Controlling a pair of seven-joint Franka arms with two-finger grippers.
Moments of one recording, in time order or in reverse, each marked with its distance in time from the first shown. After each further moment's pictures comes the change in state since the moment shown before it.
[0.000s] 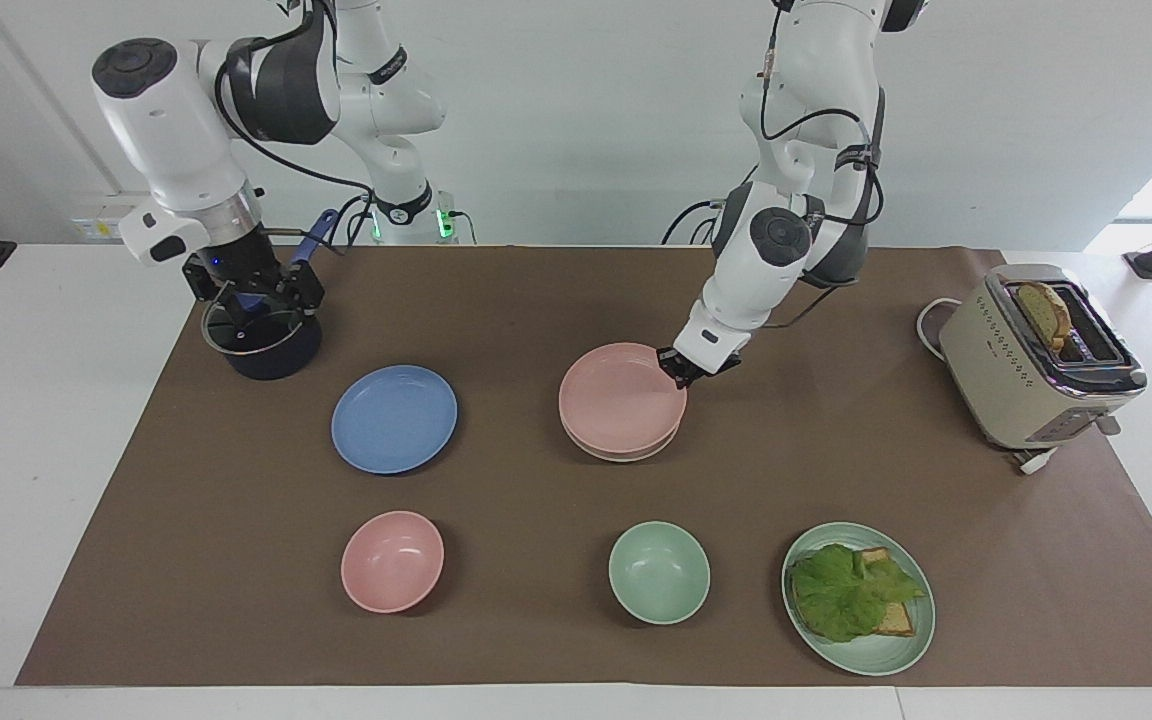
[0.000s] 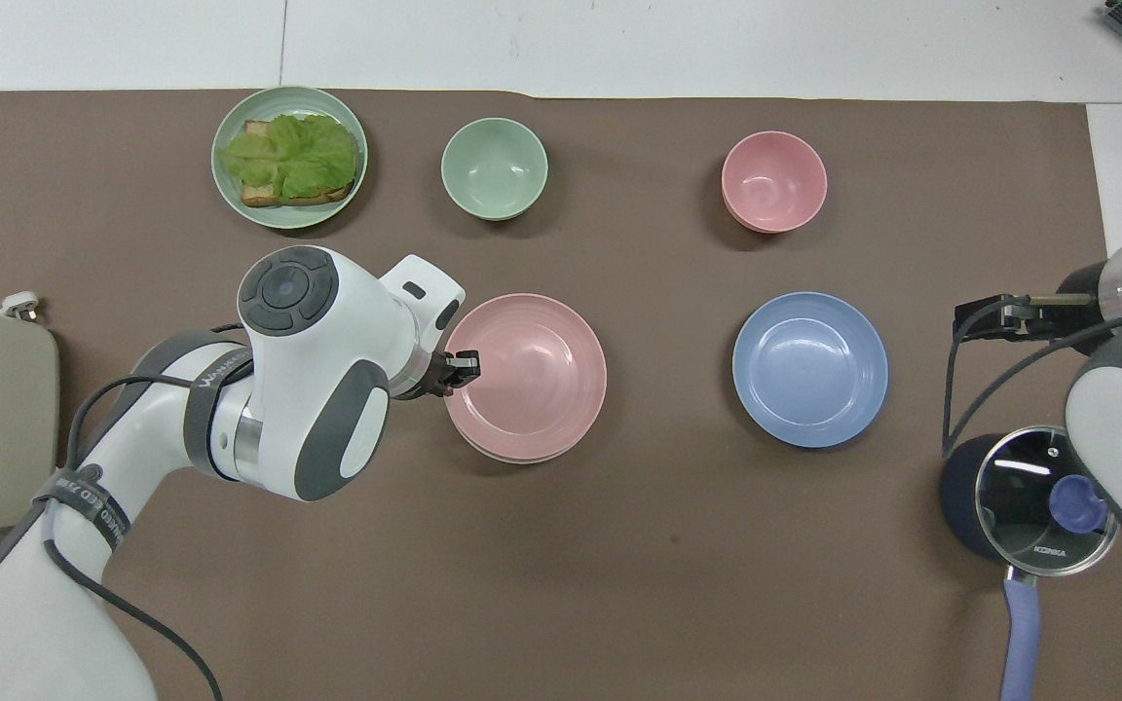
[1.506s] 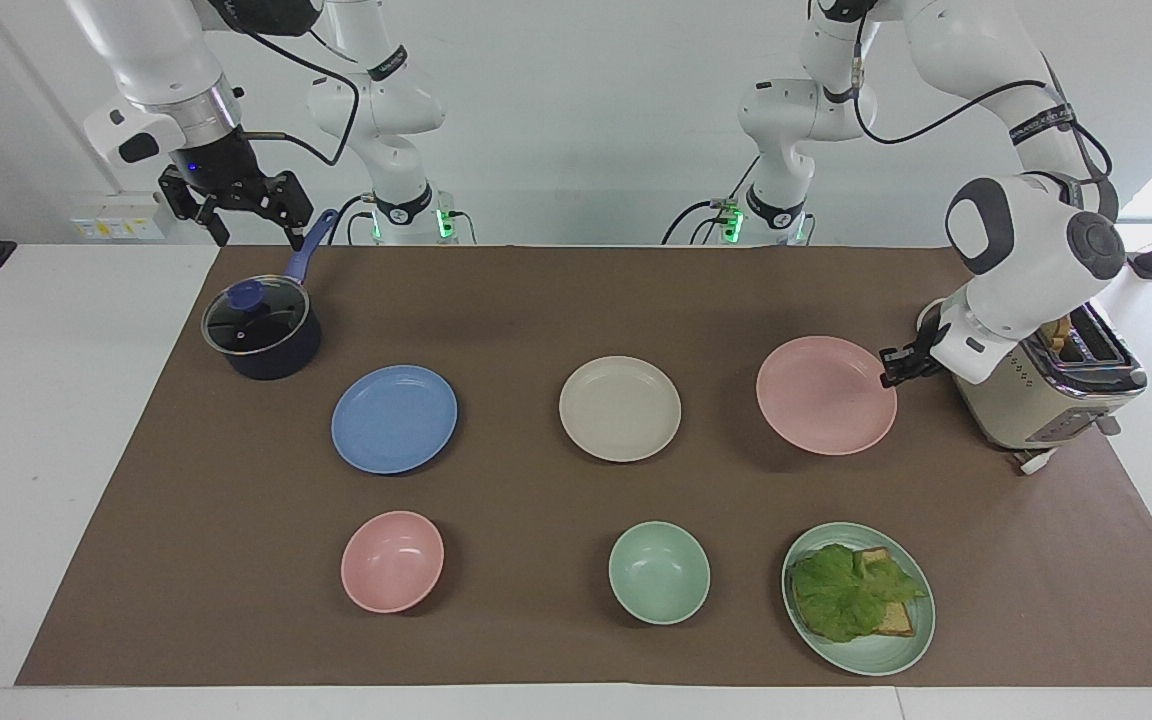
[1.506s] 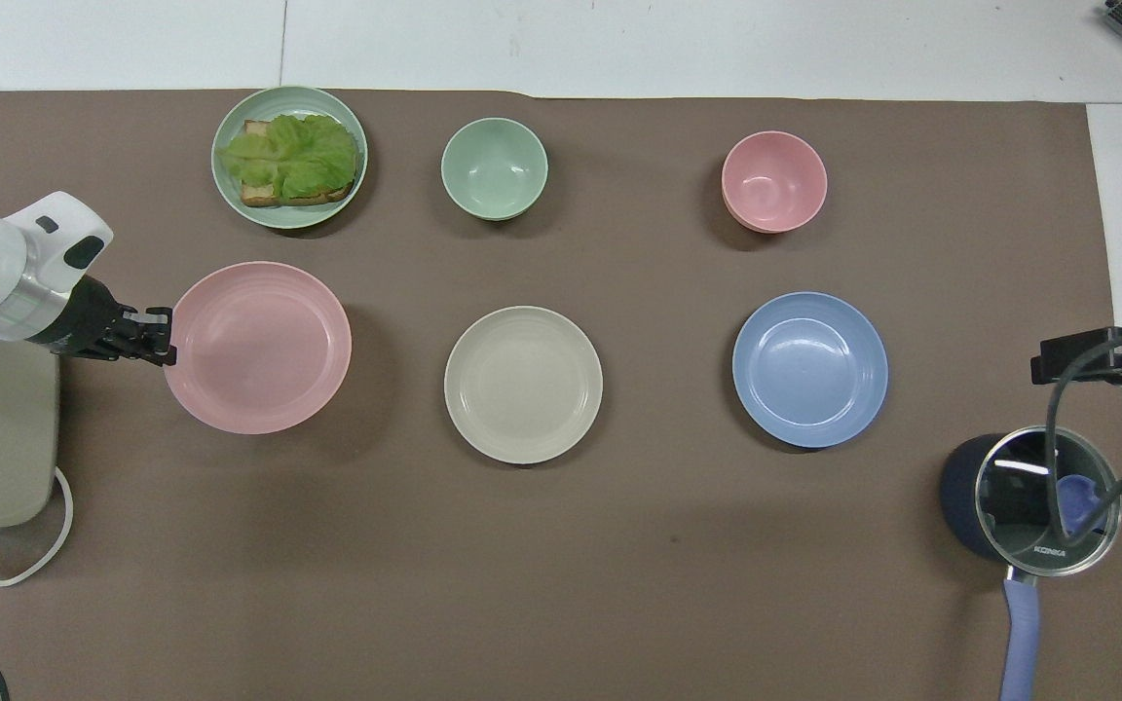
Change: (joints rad) left arm 0.403 -0.062 0.088 0.107 0.052 -0.310 0.420; right arm 0.011 -0.123 -0.001 0.167 -0.002 -0.318 0.008
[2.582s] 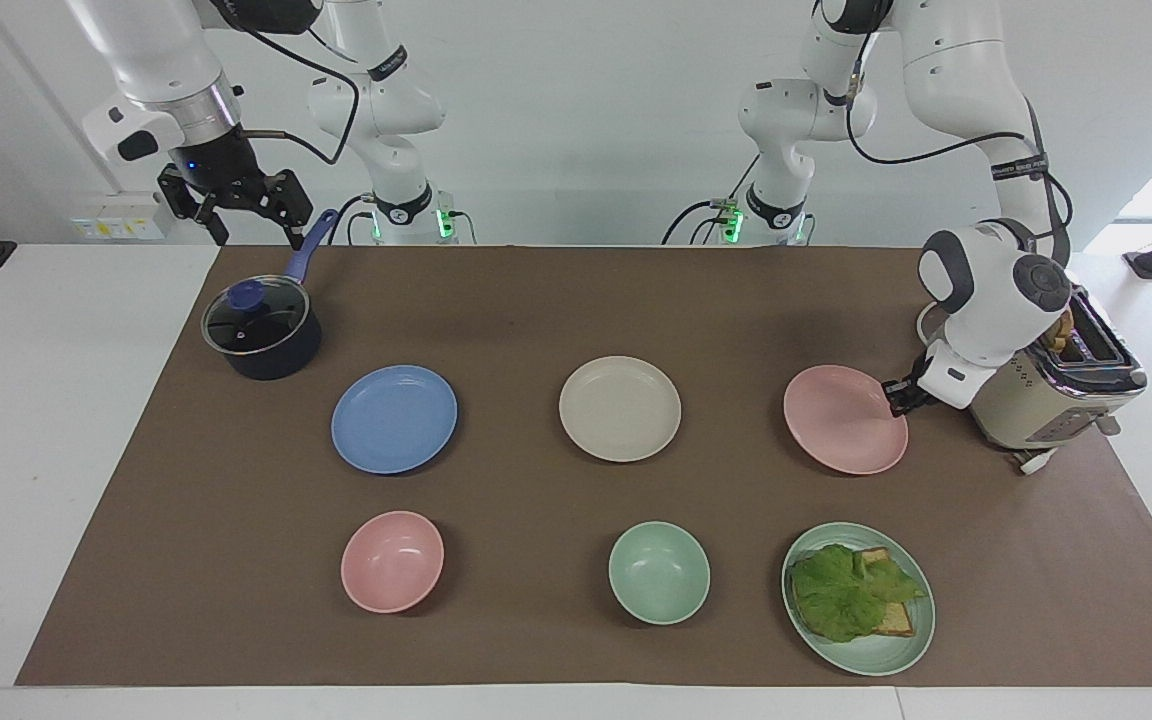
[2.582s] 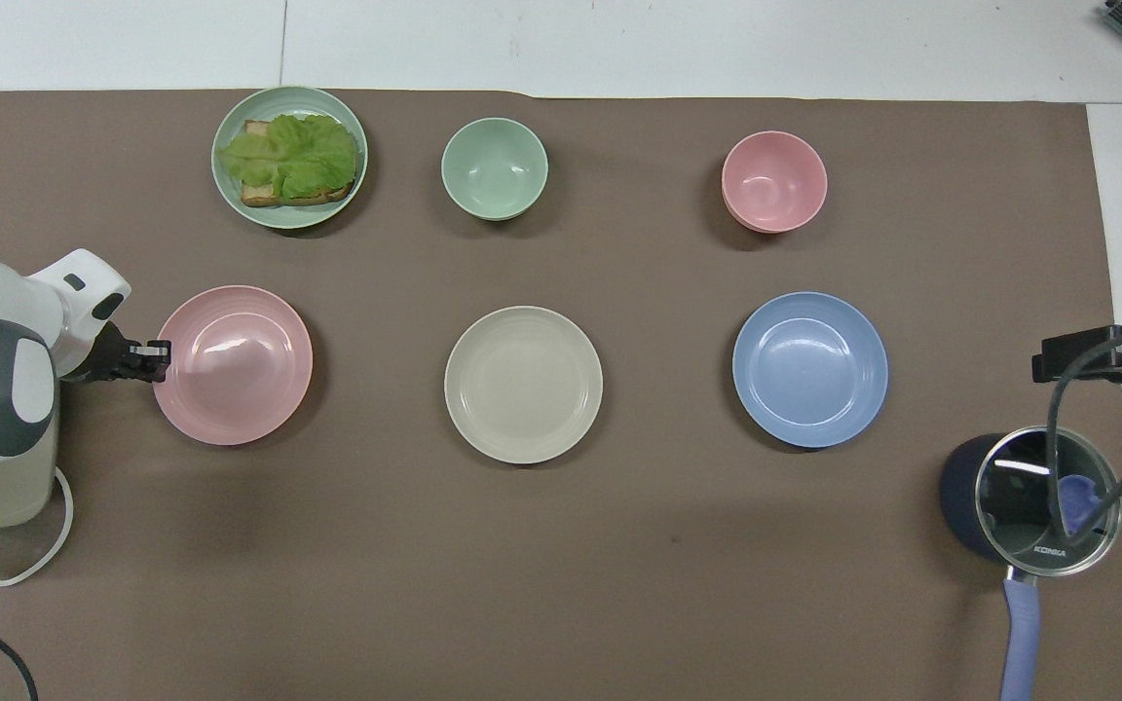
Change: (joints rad) left arm 0.008 0.059 0.088 -0.221 0.103 0.357 0.101; right arm 0.000 0.001 0.001 0.006 0.000 0.000 0.000
